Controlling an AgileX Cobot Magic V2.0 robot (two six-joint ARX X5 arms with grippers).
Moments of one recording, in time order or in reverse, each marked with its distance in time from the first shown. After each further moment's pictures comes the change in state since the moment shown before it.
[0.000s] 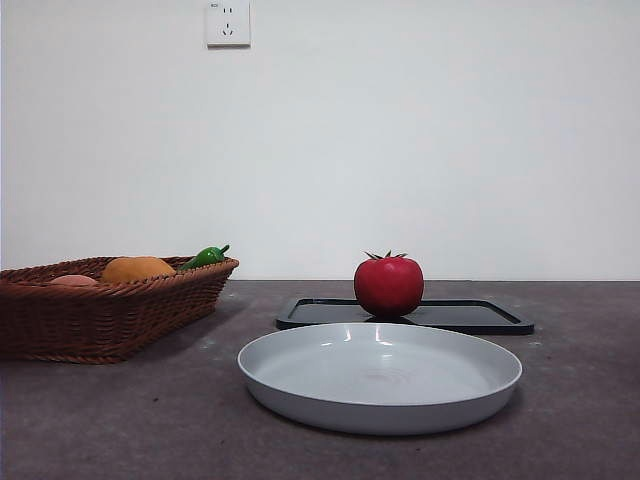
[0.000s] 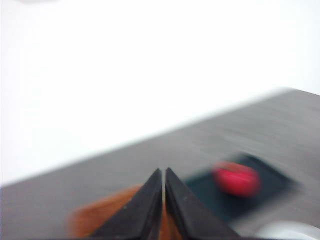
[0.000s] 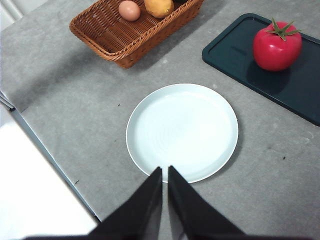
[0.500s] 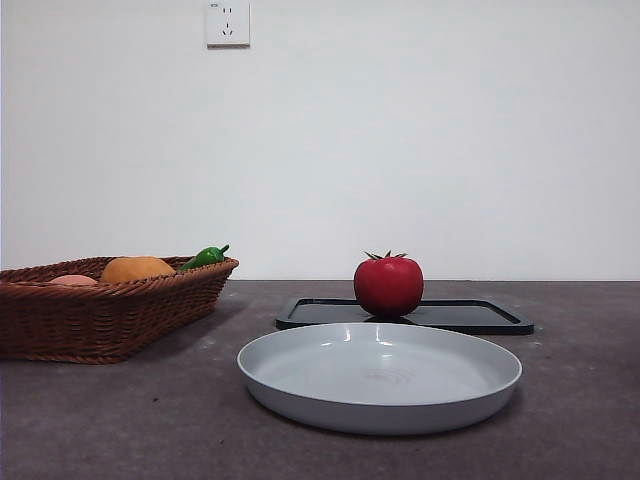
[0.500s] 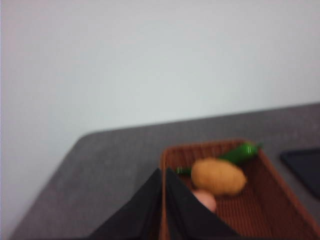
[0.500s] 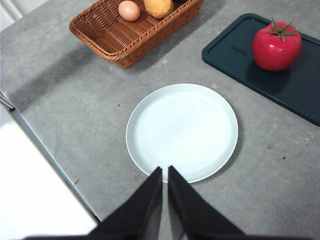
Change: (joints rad) left arm 0.086 -0.369 -0.524 0.175 -0.285 0.000; right arm 0.000 0.000 0.000 0.000 0.000 0.000
